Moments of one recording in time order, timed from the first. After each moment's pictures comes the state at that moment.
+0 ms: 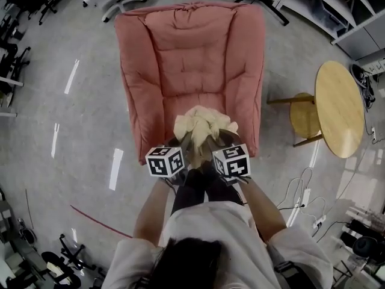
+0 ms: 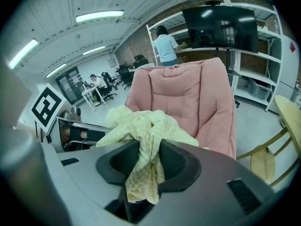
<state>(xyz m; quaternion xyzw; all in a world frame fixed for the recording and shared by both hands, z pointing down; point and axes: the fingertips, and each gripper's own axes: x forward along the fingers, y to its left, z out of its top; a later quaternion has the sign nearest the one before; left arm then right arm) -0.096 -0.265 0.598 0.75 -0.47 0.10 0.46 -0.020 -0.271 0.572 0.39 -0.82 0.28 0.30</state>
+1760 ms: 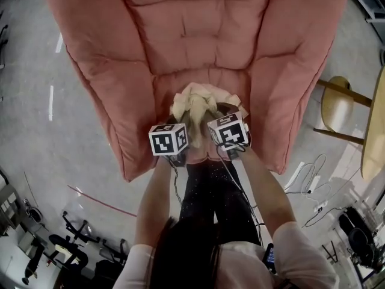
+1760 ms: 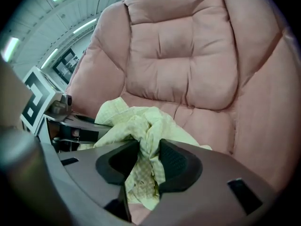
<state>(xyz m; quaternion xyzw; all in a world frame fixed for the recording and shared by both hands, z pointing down) -0.126 -0.355 0.910 0.64 -0.49 0.24 0.54 -0.049 -0.384 0.894 0.29 -0.78 0.36 0.43</state>
